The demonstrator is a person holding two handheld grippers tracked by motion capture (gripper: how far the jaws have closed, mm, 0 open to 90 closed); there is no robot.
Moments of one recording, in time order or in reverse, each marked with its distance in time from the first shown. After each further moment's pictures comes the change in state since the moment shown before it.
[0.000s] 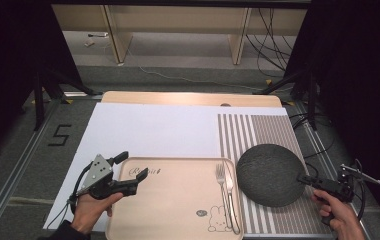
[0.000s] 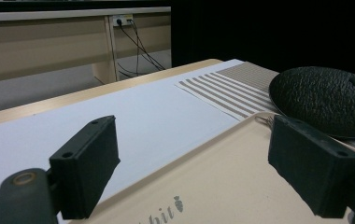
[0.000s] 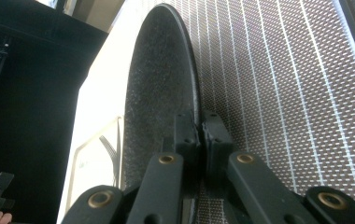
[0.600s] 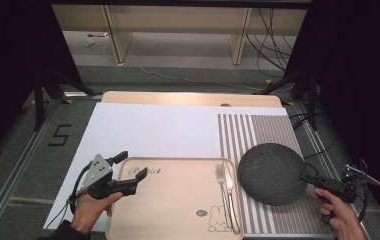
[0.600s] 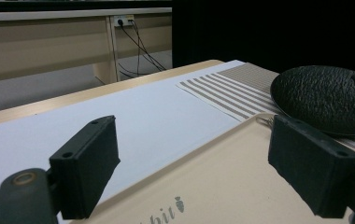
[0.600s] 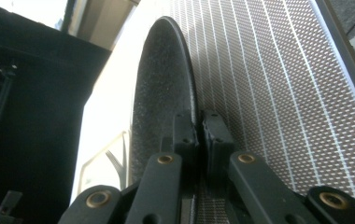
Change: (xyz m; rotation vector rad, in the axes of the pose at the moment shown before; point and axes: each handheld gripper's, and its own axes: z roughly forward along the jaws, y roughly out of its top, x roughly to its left) left arm 0.001 0.000 -0.001 -0.007 0.001 -0.006; right arm 0.001 -0.001 -0.005 -0.071 0.017 0.054
